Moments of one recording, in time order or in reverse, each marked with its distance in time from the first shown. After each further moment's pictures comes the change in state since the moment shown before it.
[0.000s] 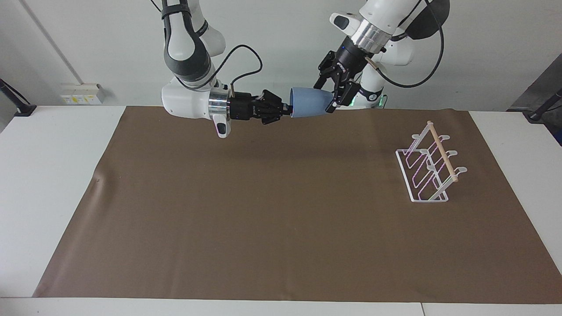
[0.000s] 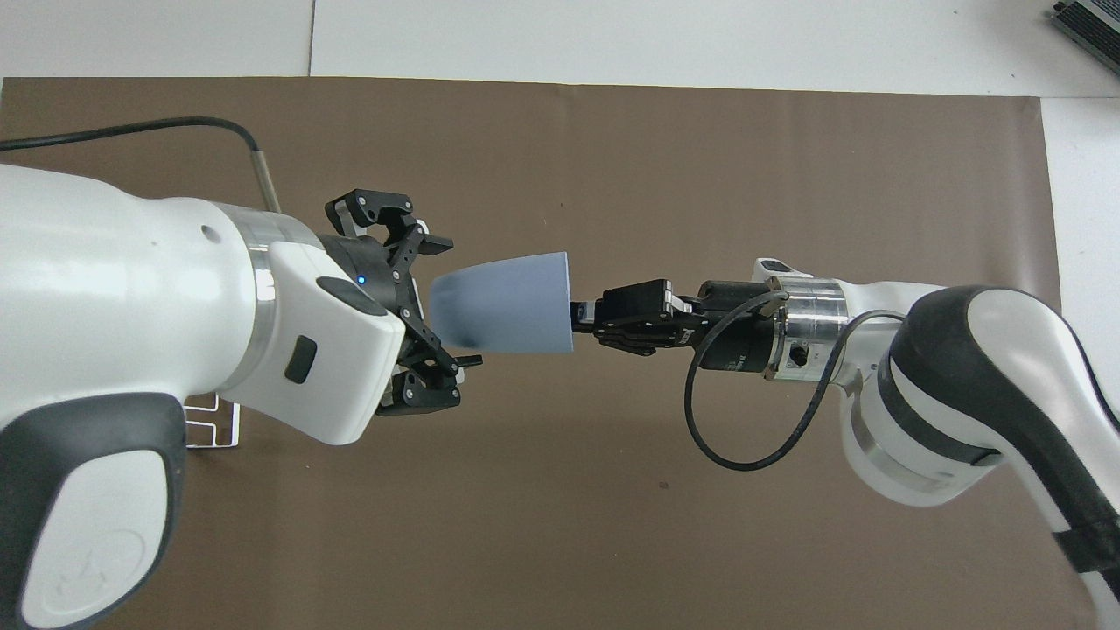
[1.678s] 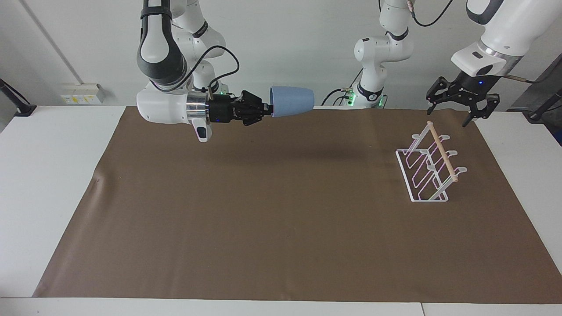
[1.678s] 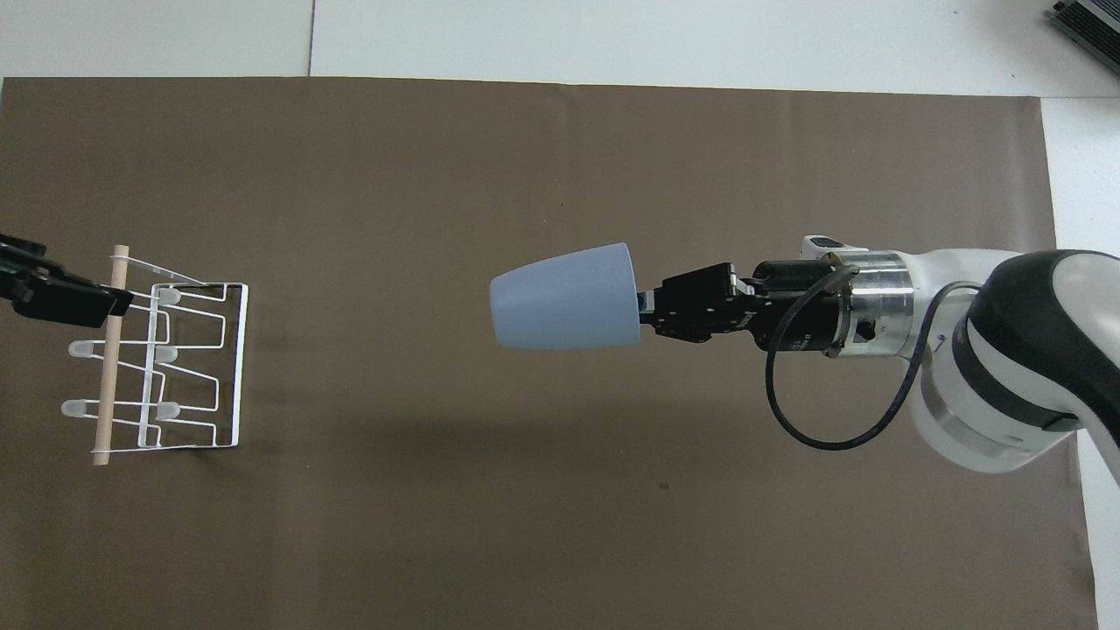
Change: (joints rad) left arm 0.474 0.009 0.008 0.046 0.230 -0.314 -0.393; right arm -0.111 0.022 0.003 0.040 -0.093 -0.155 0.033
